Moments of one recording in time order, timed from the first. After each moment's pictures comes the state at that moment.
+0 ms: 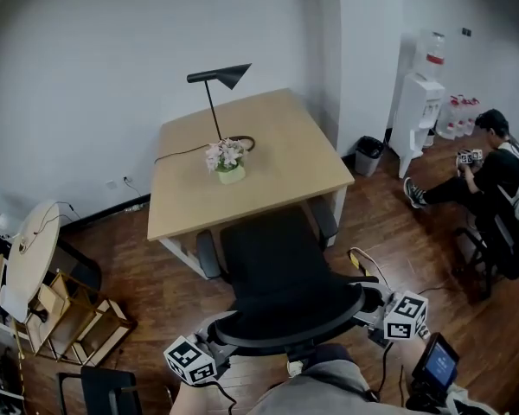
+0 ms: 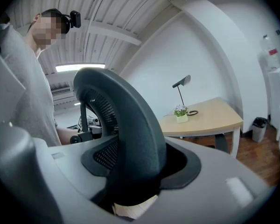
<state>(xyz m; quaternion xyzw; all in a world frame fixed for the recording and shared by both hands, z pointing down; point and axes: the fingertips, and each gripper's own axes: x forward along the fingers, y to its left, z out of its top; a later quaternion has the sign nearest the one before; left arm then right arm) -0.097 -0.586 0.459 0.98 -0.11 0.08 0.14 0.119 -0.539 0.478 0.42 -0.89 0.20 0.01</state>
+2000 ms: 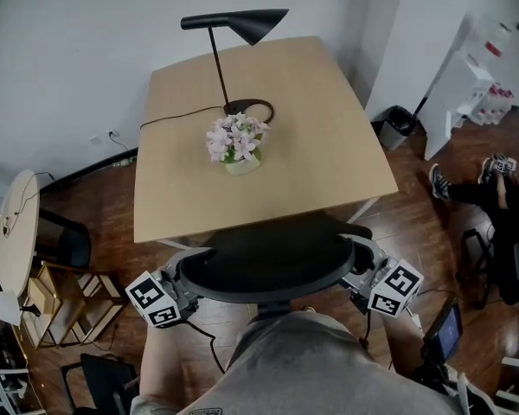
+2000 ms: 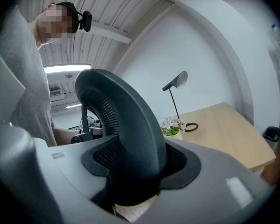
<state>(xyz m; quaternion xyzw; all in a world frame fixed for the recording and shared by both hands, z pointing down) -0.077 -0.917 0.456 0.98 -0.08 0.09 0.15 0.134 -0.861 0.468 0.44 -0.88 0.19 -0.01</state>
